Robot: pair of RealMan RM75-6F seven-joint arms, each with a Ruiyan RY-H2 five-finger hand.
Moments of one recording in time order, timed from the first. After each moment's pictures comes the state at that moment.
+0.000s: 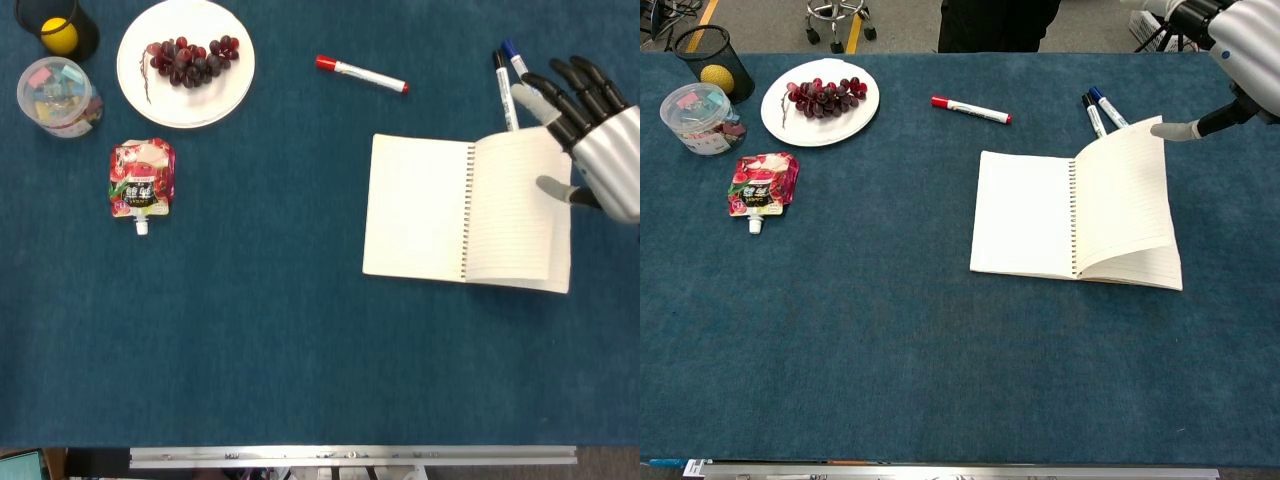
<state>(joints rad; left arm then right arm) 0.04 -1.01 0.01 -1.65 1.59 1.61 -0.13 0.52 -1.34 0.07 -1.33 -1.70 1.41 0.00</state>
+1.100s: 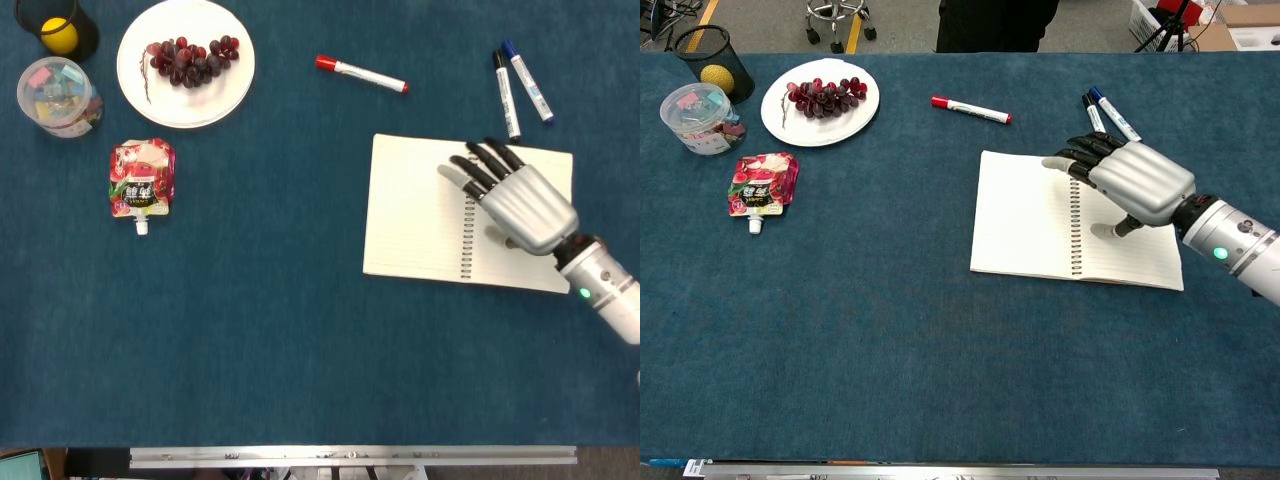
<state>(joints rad) 0.06 -1.02 0.02 -1.63 1.59 1.63 -0.16 0.57 -1.67 -0.06 -0.97 -1.67 1.16 -0.07</state>
